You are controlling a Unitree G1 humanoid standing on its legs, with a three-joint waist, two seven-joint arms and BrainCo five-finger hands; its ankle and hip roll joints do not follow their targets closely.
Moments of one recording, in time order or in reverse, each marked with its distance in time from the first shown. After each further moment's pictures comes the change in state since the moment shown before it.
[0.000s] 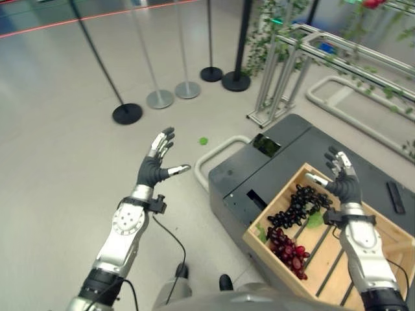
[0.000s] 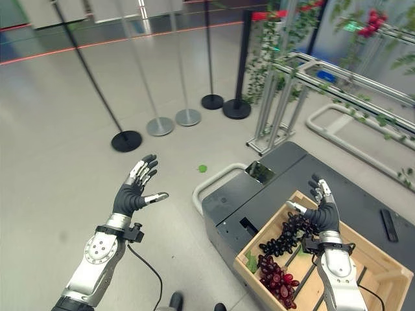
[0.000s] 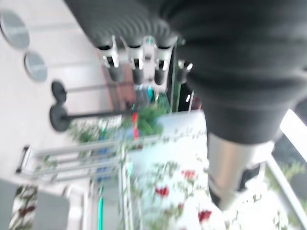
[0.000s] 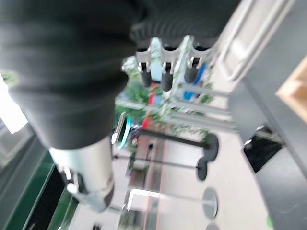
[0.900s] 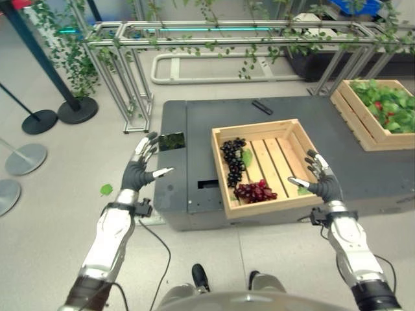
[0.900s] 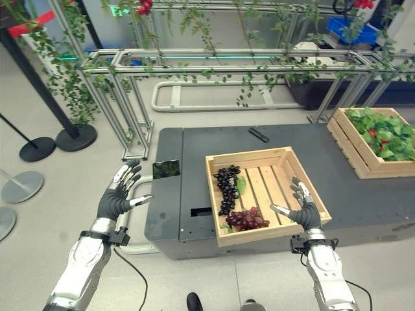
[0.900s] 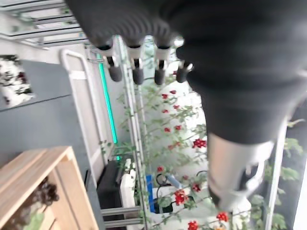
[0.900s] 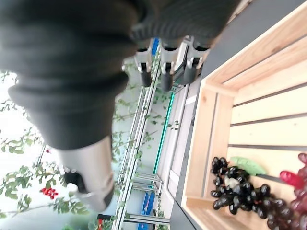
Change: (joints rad) left arm 0.116 0.018 0.141 0.017 -0.038 0.025 -0.008; right arm -0.080 0.081 0.090 0.091 -0.047 0.060 0.013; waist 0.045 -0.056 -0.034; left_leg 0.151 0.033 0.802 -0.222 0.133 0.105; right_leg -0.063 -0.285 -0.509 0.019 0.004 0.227
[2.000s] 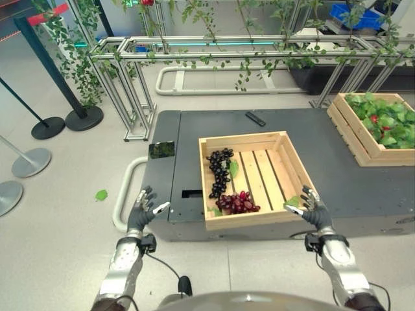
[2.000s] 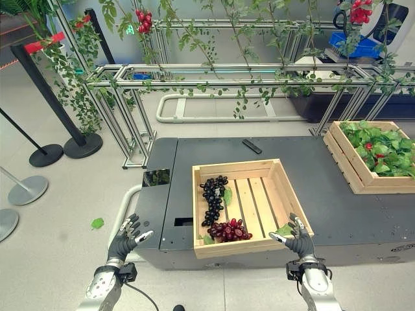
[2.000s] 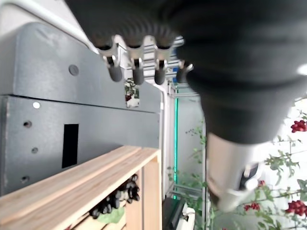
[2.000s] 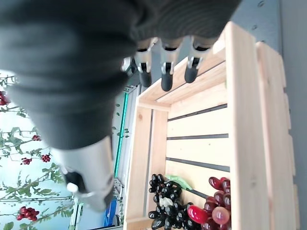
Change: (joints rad) left arm 0.013 -0.152 -0.069 0.403 -0.055 0.043 0.053; right arm 0.067 0.007 0.019 0.259 0.056 0.001 -0.028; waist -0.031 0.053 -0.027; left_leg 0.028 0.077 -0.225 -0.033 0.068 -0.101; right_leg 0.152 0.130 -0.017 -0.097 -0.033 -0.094
